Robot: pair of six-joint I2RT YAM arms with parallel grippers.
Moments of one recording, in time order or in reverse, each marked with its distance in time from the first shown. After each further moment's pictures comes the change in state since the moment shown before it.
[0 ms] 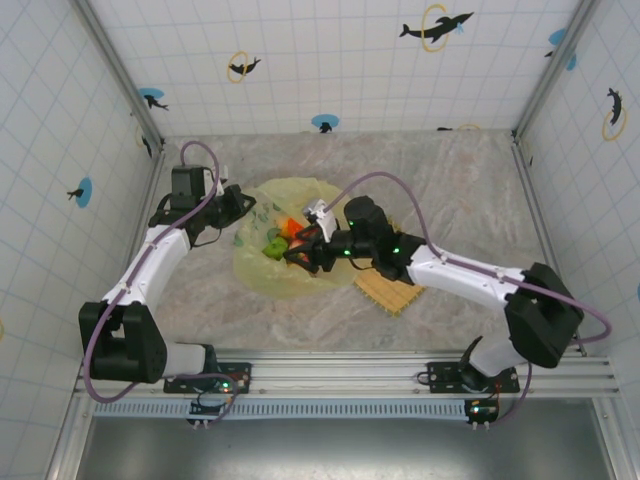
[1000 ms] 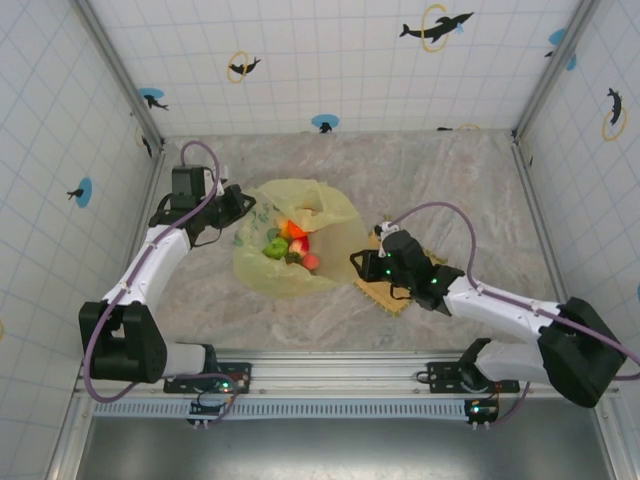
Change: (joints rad) left arm -0.001 0.000 0.000 0.000 -0.003 0.000; right arm -0.086 -0.240 -0.396 -0.109 0.481 0.497
